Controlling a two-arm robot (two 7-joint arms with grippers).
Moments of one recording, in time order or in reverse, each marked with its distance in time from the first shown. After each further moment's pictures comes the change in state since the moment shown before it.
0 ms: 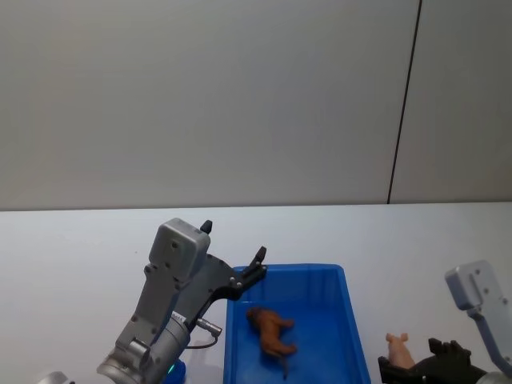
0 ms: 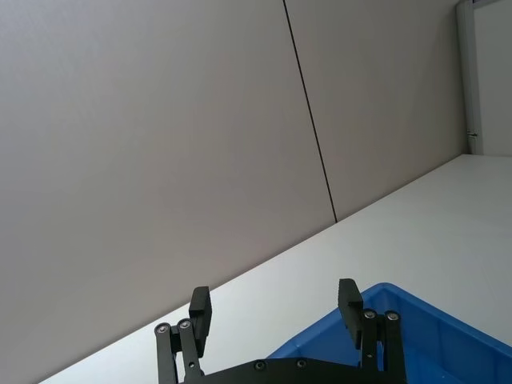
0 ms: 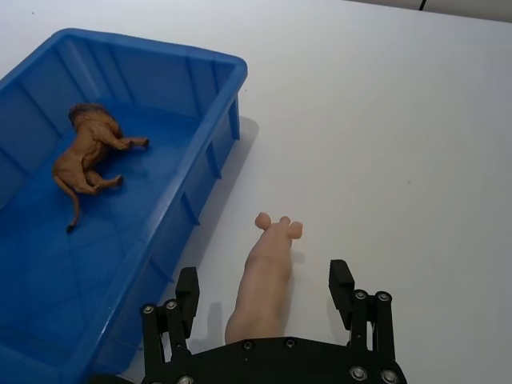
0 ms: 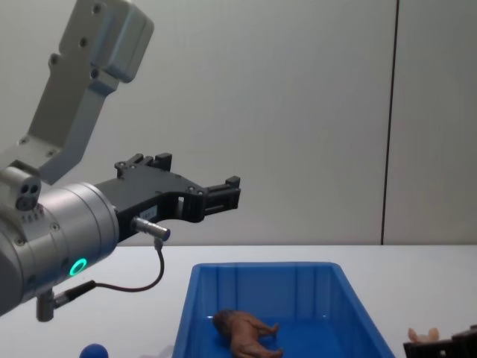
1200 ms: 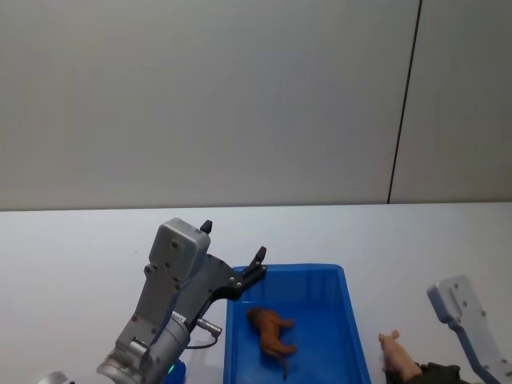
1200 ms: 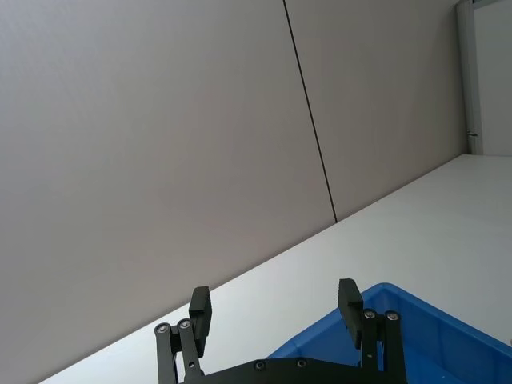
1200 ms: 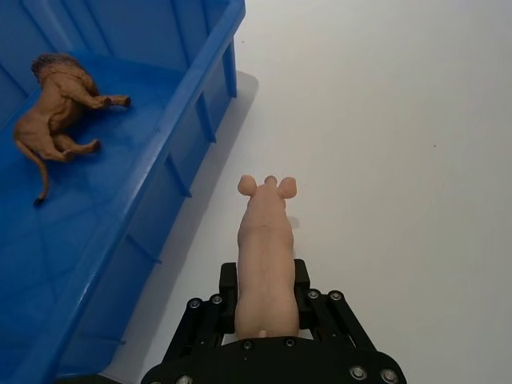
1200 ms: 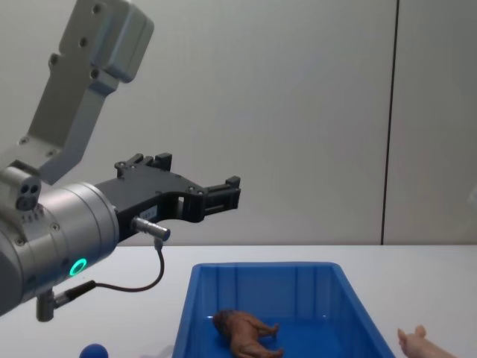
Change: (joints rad) left arm 0.000 0.000 0.000 0.000 0.000 0.000 0.000; right arm 0.033 -0.035 -0.021 0.094 -0.042 0.029 0.001
